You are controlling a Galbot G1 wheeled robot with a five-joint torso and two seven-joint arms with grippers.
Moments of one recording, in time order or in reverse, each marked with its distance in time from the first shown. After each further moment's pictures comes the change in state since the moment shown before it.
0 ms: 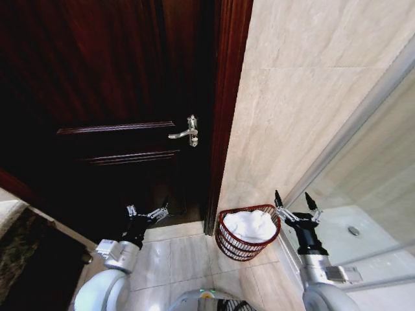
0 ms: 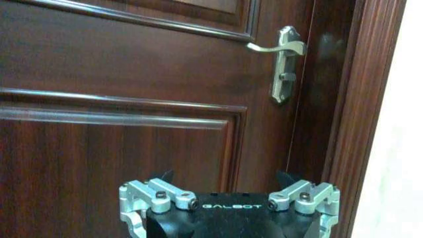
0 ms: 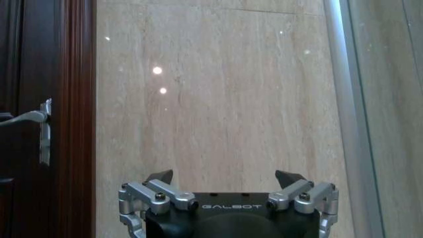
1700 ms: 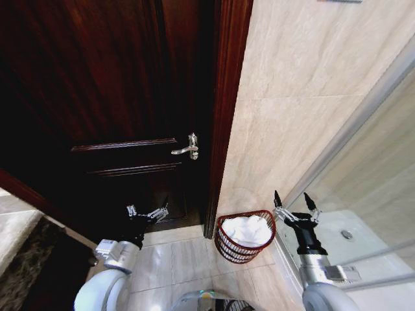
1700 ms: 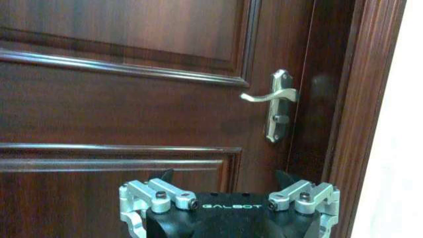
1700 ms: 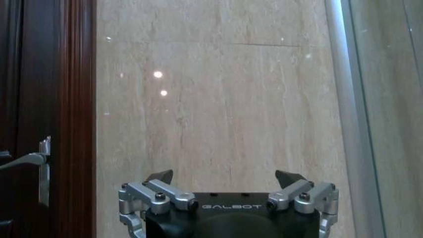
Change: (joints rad) left arm 0.000 0.000 0.000 0.000 0.000 0.000 0.000; right arm 0.002 -0.001 -0.001 -0.005 0.001 -0.001 -0.002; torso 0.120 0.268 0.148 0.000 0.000
